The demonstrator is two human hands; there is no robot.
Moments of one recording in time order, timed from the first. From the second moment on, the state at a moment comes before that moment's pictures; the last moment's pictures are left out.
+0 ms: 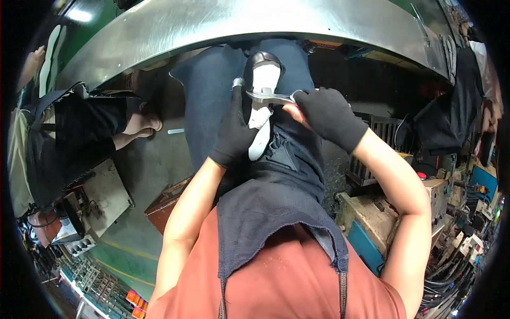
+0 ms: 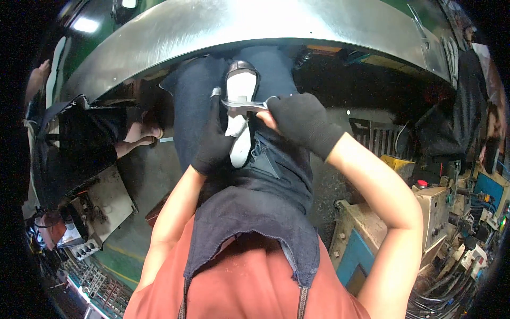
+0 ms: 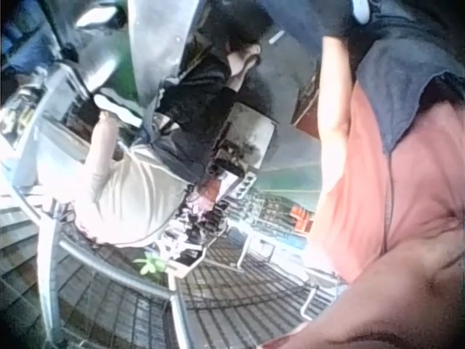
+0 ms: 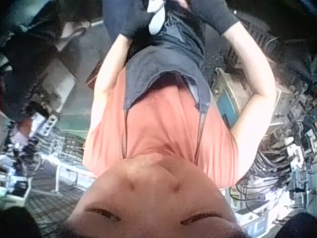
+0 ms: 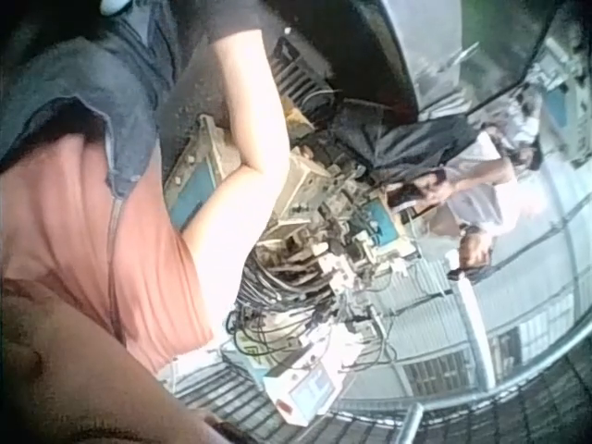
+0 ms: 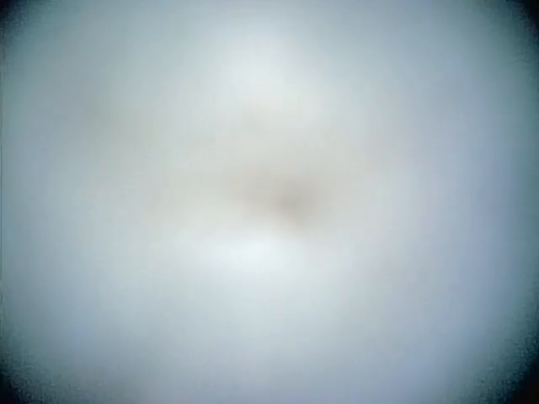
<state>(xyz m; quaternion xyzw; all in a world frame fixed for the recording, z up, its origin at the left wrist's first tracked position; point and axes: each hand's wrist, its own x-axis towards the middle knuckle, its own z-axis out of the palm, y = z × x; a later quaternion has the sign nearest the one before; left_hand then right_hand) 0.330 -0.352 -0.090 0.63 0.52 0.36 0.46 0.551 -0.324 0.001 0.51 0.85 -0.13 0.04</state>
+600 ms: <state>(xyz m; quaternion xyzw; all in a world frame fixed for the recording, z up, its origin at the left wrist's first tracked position) 0.290 -0.339 -0.109 0.68 0.44 0.23 0.53 0.534 -0.331 0.047 0.30 0.90 -0.27 -0.19</state>
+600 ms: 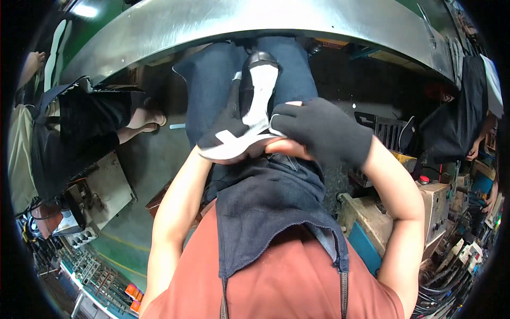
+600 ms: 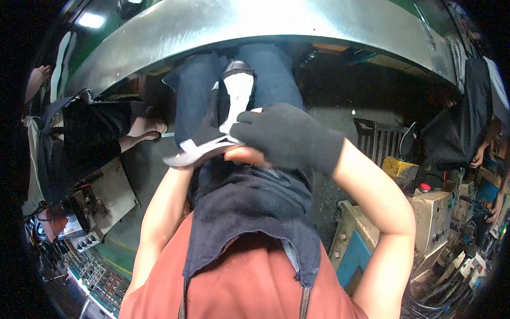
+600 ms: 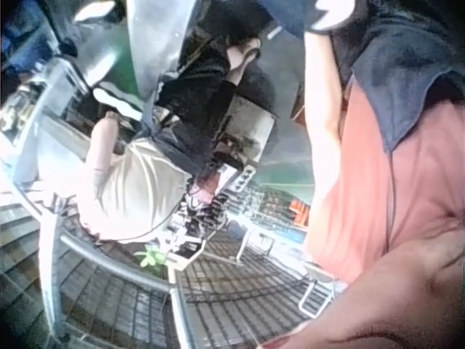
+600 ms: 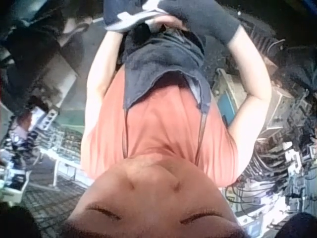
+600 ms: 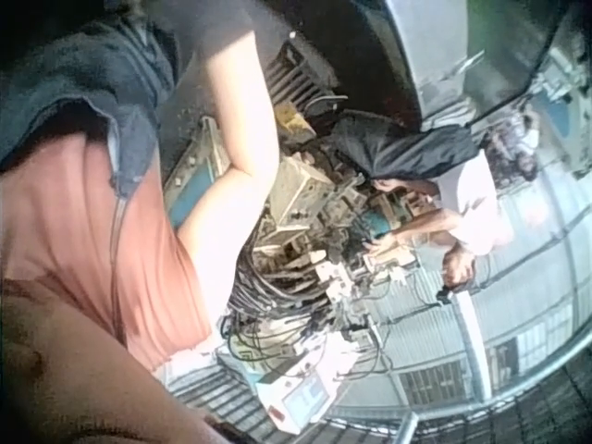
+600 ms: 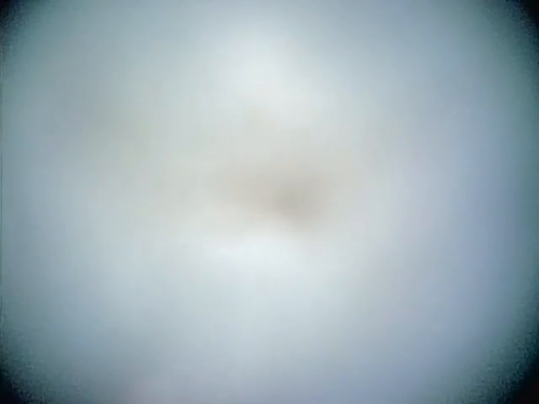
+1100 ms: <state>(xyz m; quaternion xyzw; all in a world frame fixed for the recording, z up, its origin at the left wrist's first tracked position) 0.282 -0.321 -0.104 0.59 0.50 0.17 0.61 0.553 -0.352 0.008 0.45 0.75 -0.48 -0.13</state>
